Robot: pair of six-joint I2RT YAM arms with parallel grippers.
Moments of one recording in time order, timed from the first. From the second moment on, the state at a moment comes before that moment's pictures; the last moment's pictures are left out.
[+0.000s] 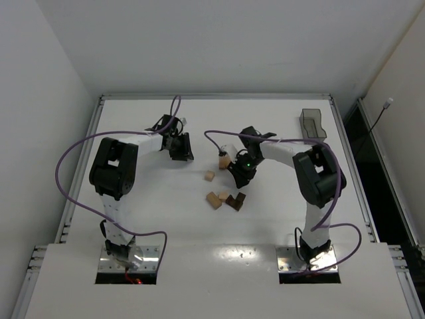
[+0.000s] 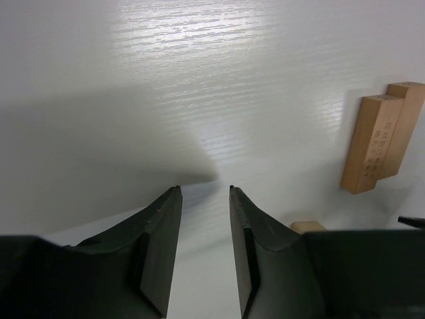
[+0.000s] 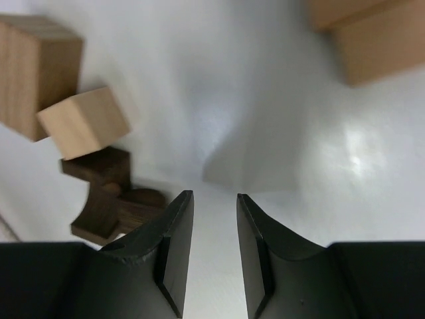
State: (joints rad) left arm -0.27 1.98 1.27 -0.30 0.26 -0.39; right arm 0.46 1.94 1.20 -0.65 -0.47 -0.56
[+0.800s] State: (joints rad) left arm -0.45 1.98 1.26 -0.30 0.24 -0.34; right arm 0.24 2.01 1.36 -0.48 -0.29 -0.10
